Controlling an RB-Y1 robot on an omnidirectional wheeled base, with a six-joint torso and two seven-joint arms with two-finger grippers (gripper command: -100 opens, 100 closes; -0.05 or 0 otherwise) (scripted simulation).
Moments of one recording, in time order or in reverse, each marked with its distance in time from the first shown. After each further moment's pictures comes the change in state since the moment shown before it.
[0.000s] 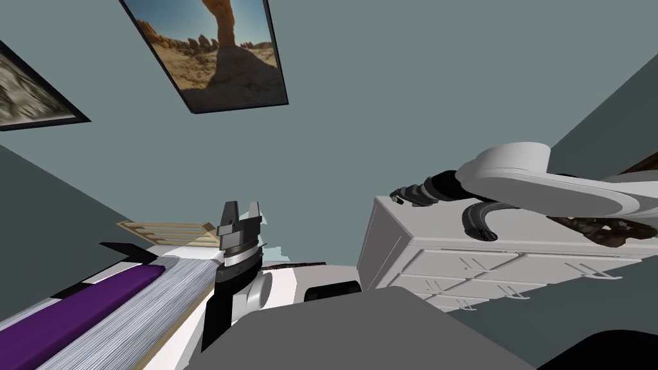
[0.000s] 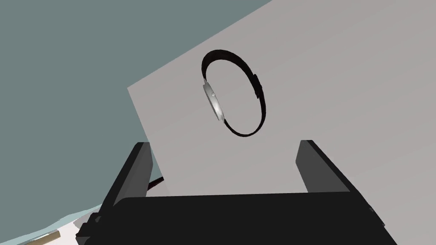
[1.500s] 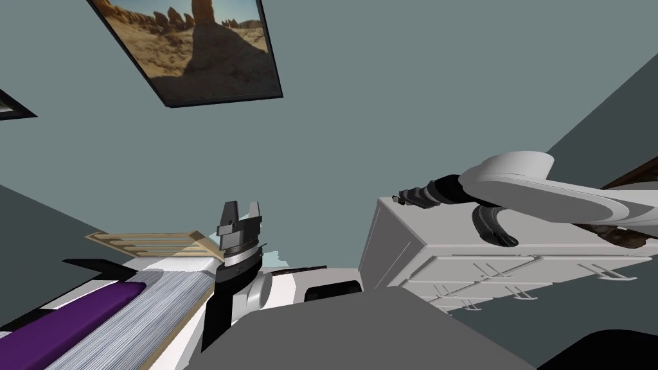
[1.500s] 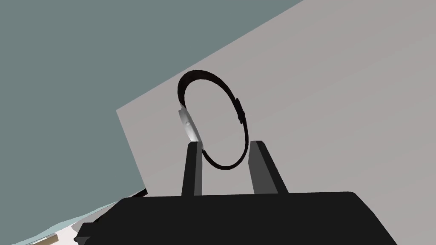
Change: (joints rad) left arm 0.000 0.000 0.000 0.000 0.000 0.000 0.000; right arm 0.026 0.056 0.024 0.045 0.011 0.053 0.128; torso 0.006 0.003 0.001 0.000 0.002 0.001
